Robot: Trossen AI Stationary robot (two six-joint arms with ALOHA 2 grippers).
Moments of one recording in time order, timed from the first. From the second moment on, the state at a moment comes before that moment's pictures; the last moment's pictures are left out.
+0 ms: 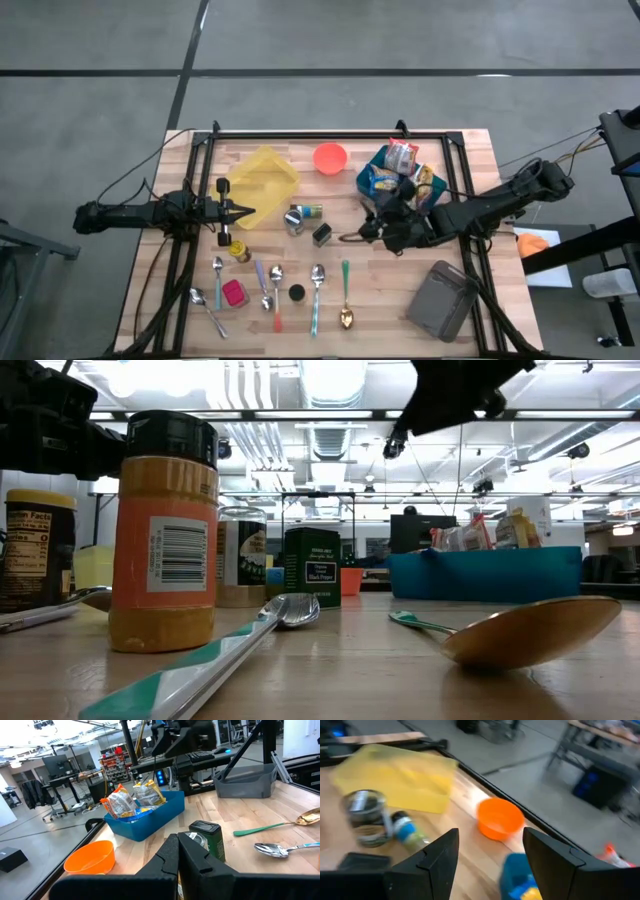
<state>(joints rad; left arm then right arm) 0.00 0.06 0.01 0.00 -0.08 0.26 0.33 1.36 0.94 -0.32 1.03 0.49</state>
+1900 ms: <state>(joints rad) 0.00 0.06 0.01 0.00 -0.08 0.26 0.31 0.08 0.01 0.24 0.41 -0.29</state>
